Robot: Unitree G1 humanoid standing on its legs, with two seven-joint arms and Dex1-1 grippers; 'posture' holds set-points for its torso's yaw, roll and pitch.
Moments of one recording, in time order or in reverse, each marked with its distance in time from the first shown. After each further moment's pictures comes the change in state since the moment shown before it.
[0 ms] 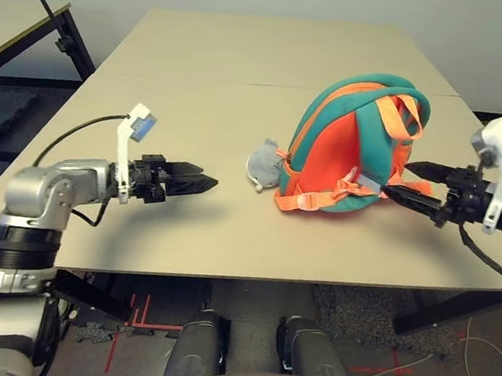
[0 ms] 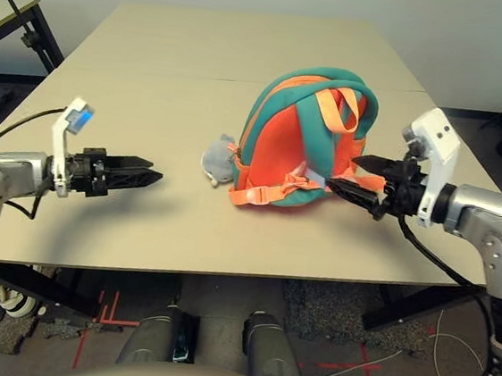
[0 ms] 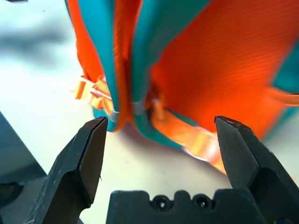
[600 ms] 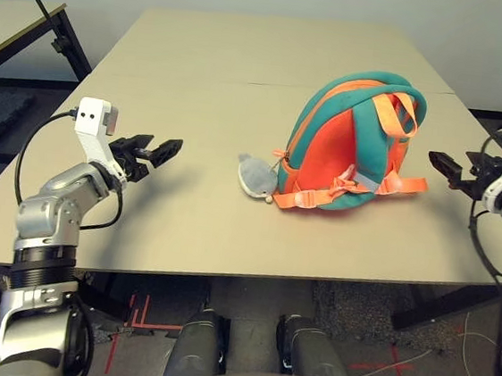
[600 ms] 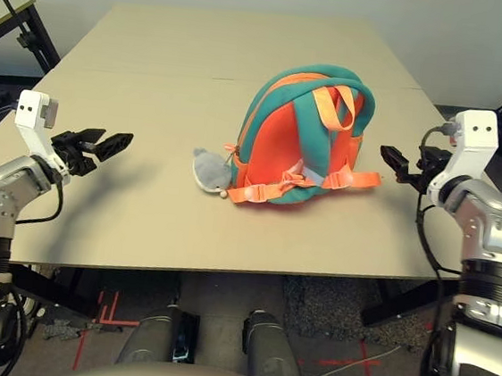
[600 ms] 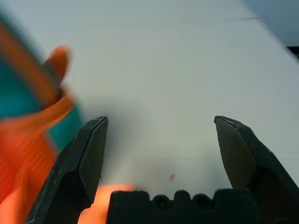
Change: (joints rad) left arm 0.017 -0.307 0.091 0.265 0.381 -0.683 0.635; right arm -0.318 0.402 -0.050 0.709 -0.315 -0.455 -0.629
